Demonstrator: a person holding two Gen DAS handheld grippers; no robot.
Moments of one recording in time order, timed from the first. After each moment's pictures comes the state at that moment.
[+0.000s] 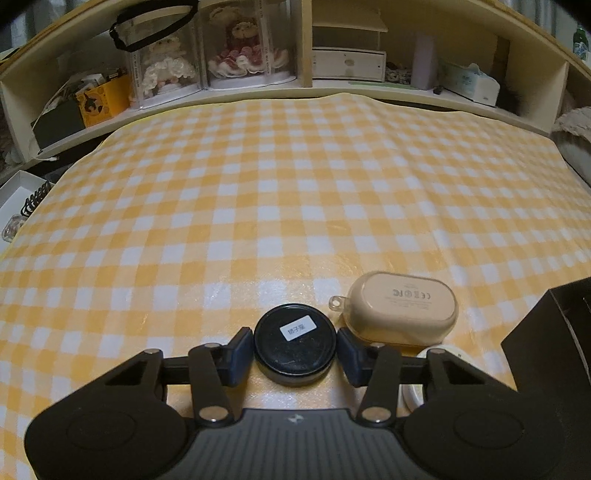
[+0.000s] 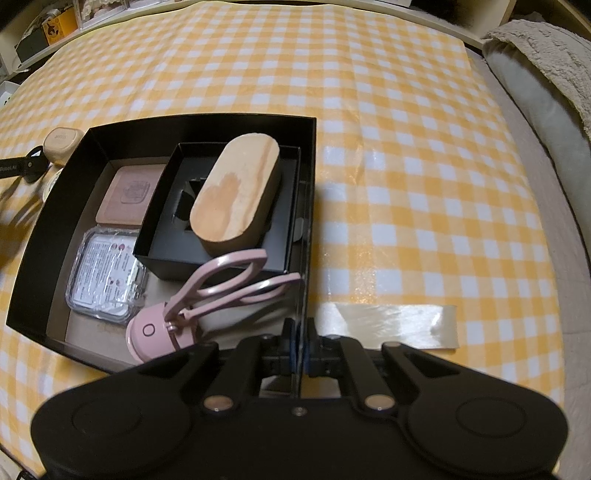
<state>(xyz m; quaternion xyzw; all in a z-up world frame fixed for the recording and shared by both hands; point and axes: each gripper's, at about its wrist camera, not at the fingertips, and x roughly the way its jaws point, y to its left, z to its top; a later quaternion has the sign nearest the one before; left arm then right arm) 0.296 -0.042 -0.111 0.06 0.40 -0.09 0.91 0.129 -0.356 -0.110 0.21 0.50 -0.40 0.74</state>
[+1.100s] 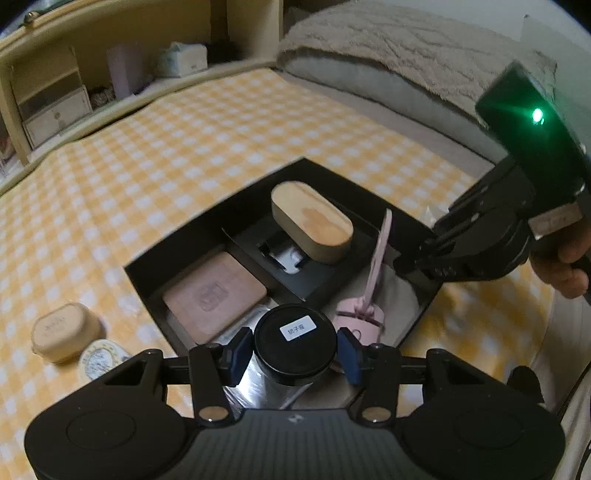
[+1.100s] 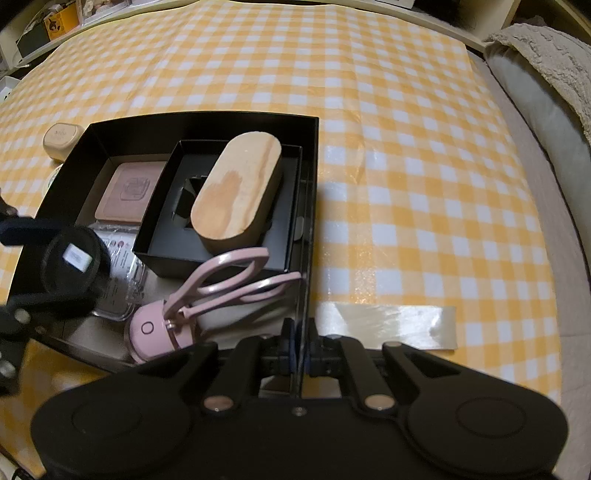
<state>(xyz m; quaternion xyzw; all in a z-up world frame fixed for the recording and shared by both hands) 0.169 -0.199 -0.088 0.20 0.40 -0.41 0.80 0.135 -0.353 -0.112 0.21 0.50 -0.40 0.74</state>
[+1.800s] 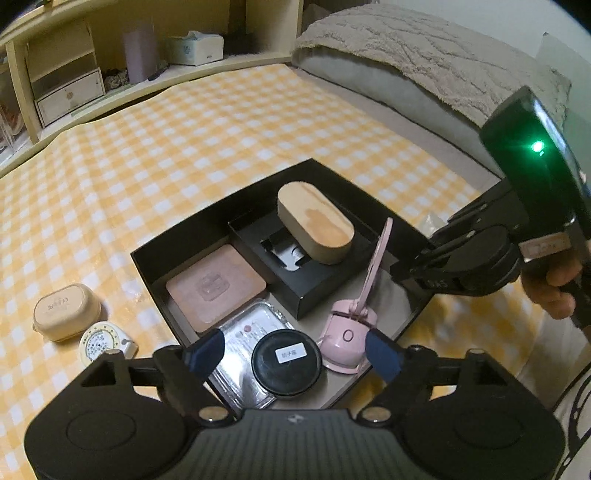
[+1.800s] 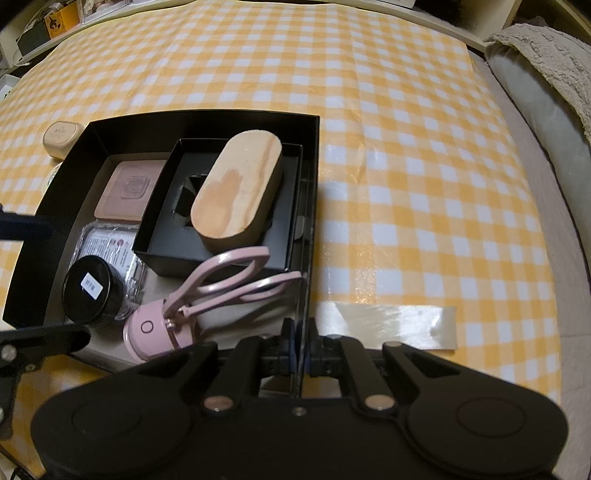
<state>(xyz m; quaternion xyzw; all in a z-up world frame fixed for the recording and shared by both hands) 0.167 -0.194 -0.073 0.17 0.42 -0.39 0.80 0.136 -0.352 -0.113 0.20 0.51 -0.40 0.74</state>
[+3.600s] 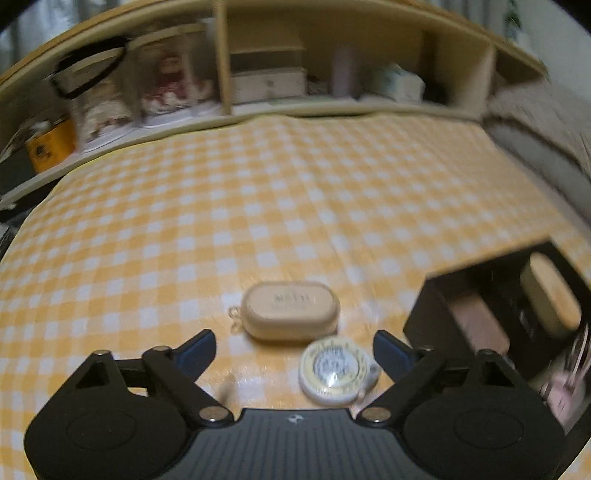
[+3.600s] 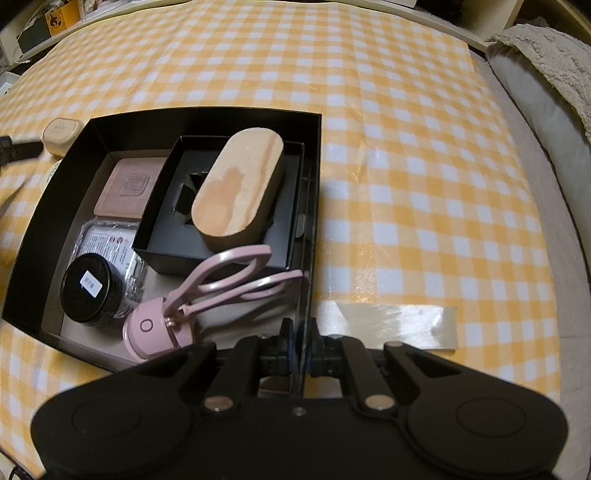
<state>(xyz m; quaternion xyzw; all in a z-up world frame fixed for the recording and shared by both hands) 0.258 -0.087 -0.092 0.11 0.38 -0.19 0.90 0.137 -0.352 -0.114 0.20 0.51 -0.40 0.74</state>
